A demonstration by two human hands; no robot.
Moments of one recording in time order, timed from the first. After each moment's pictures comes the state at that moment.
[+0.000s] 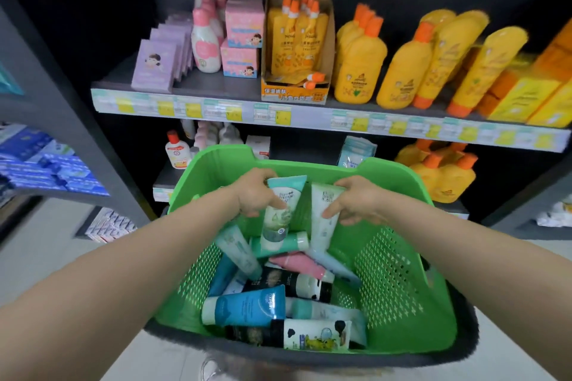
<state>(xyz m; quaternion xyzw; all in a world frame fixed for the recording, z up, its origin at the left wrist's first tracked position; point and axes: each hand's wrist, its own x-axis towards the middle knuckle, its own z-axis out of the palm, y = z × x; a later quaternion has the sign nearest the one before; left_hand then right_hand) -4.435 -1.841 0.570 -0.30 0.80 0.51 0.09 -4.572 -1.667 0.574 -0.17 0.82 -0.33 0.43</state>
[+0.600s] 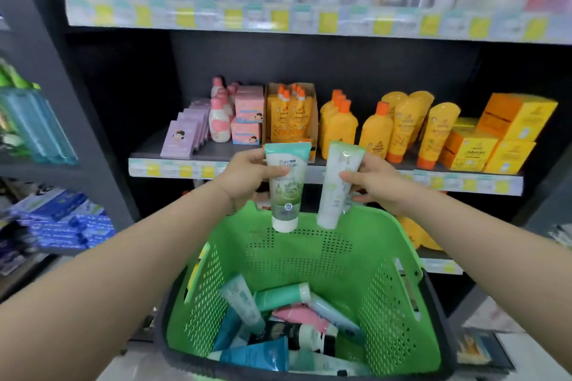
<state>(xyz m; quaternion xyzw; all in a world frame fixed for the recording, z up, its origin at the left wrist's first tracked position) -4.425 -1.833 0.694 -0.22 0.69 0.68 -0.14 -4.569 -1.641 0.699 -0.29 0.77 -0.51 0.25</state>
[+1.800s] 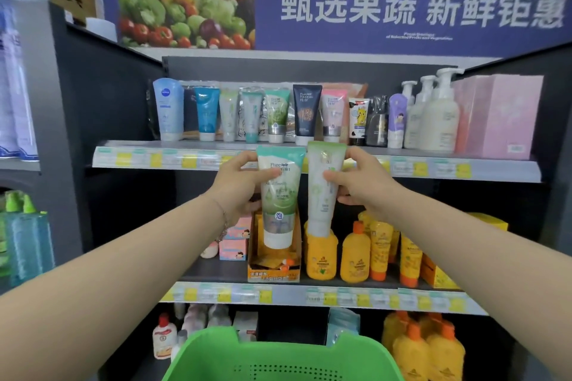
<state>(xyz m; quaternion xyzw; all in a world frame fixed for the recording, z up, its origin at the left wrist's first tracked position) -4.452 -1.829 0.867 -0.11 0.65 0.68 -0.31 -4.570 -1.655 0.884 -0.34 0.72 -0.60 0.07</state>
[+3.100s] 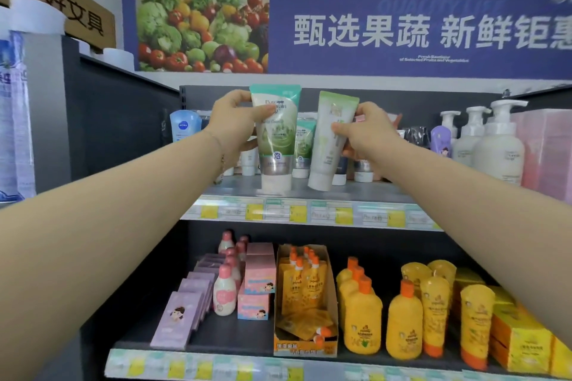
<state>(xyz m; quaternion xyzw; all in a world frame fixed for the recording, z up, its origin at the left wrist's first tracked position) -4.472 -1.915 1.008 -0.09 0.68 0.57 -0.46 -4.623 -1.774 1.002 -0.35 0.68 -0.64 -0.07</state>
